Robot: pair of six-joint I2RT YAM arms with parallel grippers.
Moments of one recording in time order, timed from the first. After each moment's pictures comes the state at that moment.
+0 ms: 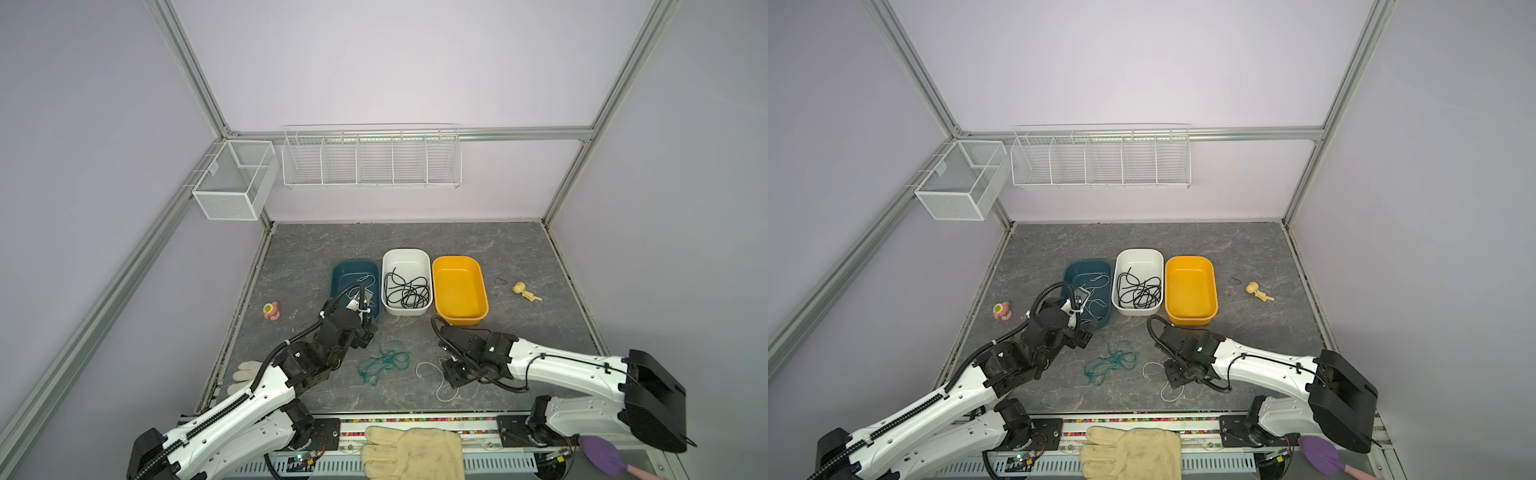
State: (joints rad) left arm -0.86 0.83 0.62 -0.37 -0.49 0.13; right arm 1.04 1.28 0.70 -0.72 0.02 0.63
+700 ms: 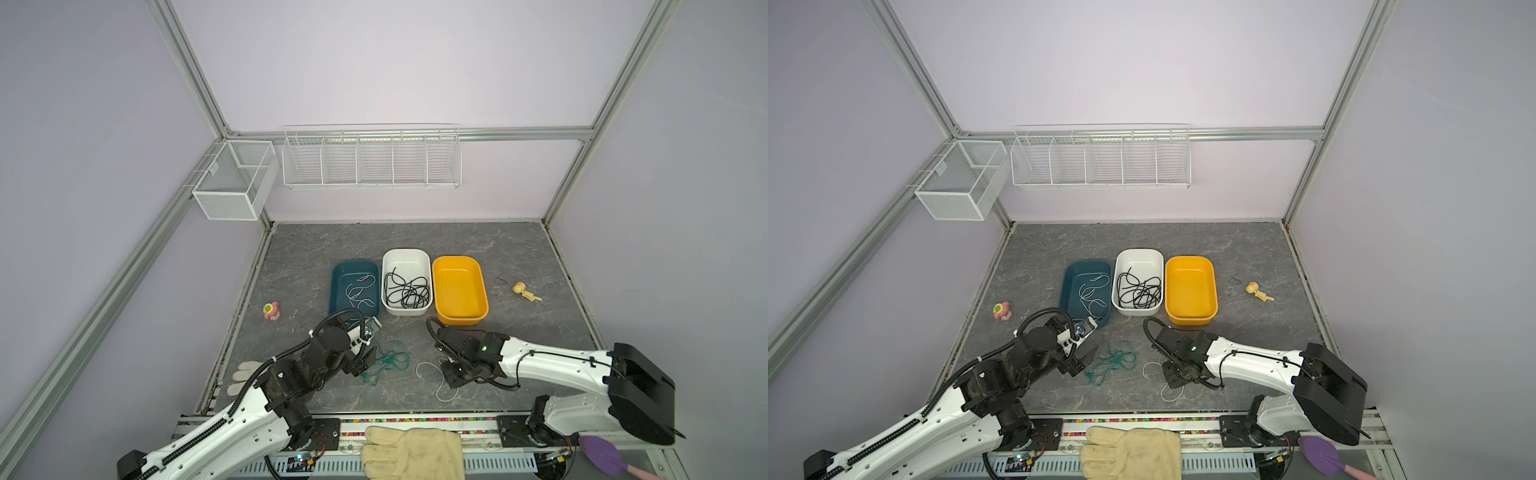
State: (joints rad) left arm -0.93 0.62 0.52 -0.50 -0.29 0.32; right arm 1.04 1.35 0.70 -0.69 0.01 0.61
